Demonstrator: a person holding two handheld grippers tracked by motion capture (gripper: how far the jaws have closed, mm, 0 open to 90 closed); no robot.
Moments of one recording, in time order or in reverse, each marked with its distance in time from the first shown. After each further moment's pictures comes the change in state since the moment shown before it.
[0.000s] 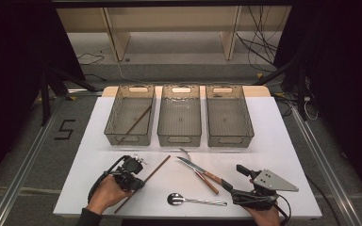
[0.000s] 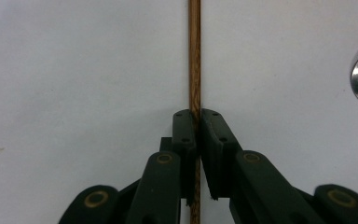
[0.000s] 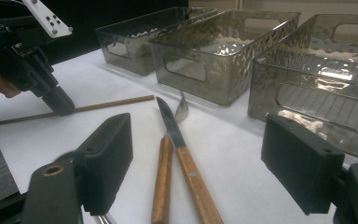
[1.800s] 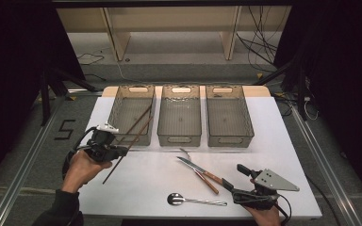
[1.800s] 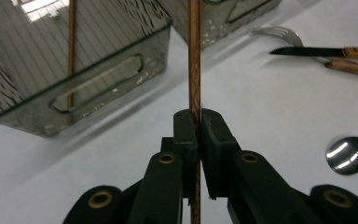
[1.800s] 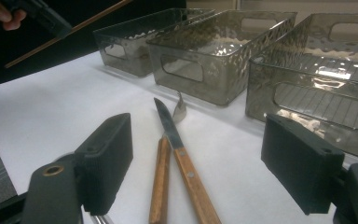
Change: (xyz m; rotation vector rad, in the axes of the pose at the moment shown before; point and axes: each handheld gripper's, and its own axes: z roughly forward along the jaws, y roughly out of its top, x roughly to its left) left arm 0.067 0.019 -0.089 -0.325 0.016 -0.067; right arm -0.002 0.000 -0.001 -0.001 -0.005 0.016
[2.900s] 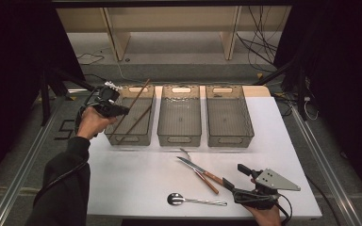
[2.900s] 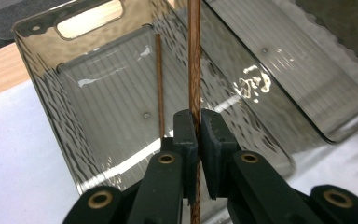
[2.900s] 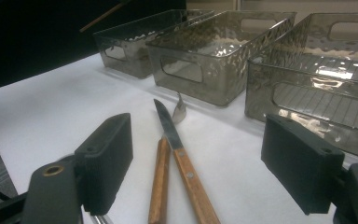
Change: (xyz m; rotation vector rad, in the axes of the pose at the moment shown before) left arm 0.076 0.096 0.038 -0.048 0.101 -0.006; right arm -0.002 0.000 -0.001 -0.005 0.006 0.011
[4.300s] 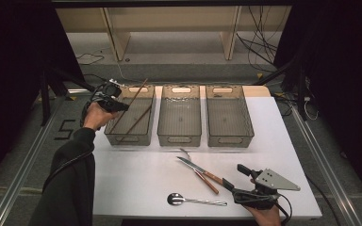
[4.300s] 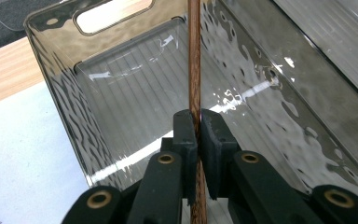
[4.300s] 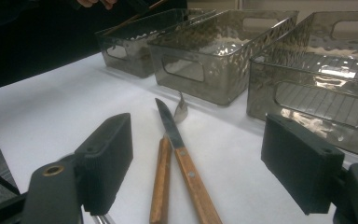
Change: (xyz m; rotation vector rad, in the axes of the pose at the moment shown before) left arm 0.027 0.005 0.040 0.032 0.038 -0.015; right arm 0.000 -0.001 0.001 0.001 0.007 -0.002
